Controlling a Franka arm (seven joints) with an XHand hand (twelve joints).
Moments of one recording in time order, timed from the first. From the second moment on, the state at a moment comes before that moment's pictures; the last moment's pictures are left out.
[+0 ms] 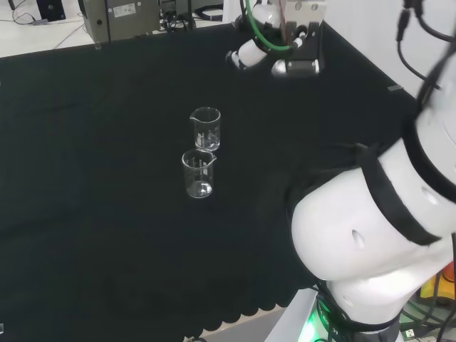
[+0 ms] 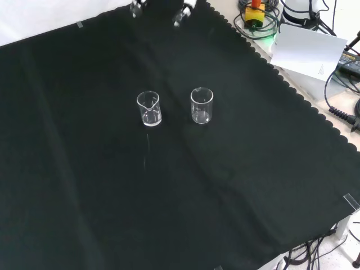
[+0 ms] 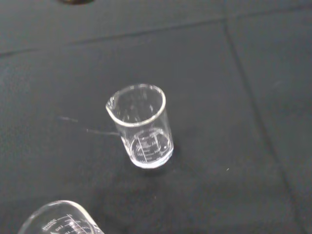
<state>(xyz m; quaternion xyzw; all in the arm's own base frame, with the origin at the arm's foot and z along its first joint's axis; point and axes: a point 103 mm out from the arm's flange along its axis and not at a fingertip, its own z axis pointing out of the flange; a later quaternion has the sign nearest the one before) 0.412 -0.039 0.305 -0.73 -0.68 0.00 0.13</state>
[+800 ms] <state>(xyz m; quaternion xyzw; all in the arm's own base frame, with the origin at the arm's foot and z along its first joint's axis) 0.455 -0.034 0.235 -0.69 -0.70 -0.01 0.17</state>
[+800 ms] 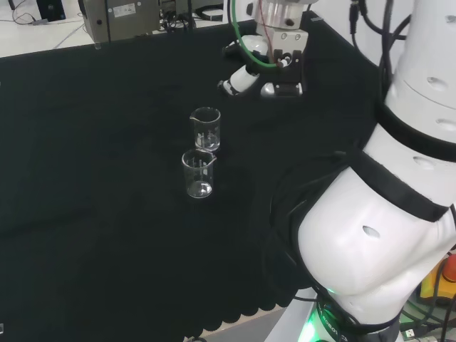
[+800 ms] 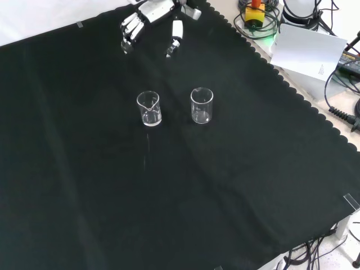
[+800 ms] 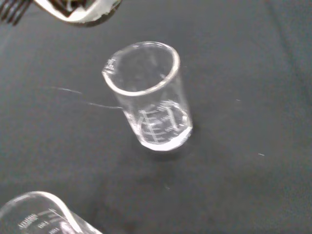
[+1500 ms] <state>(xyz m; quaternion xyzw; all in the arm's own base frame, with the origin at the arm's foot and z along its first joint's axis) 0.484 -0.060 0.134 -0.67 -0.70 -0.07 0.24</state>
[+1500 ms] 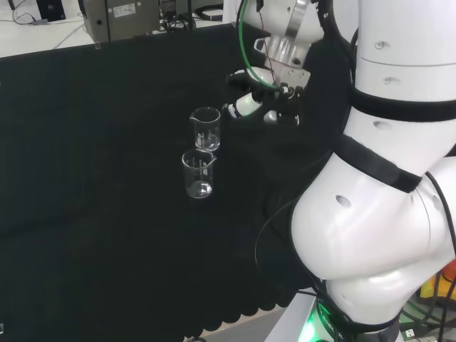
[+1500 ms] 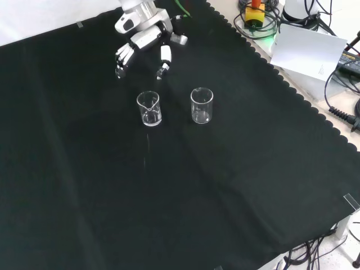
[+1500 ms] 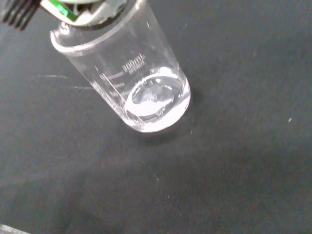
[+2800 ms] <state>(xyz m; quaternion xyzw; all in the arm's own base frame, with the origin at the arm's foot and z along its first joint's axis) 0.505 -0.031 0.068 -0.59 -0.72 -0.18 0.31</state>
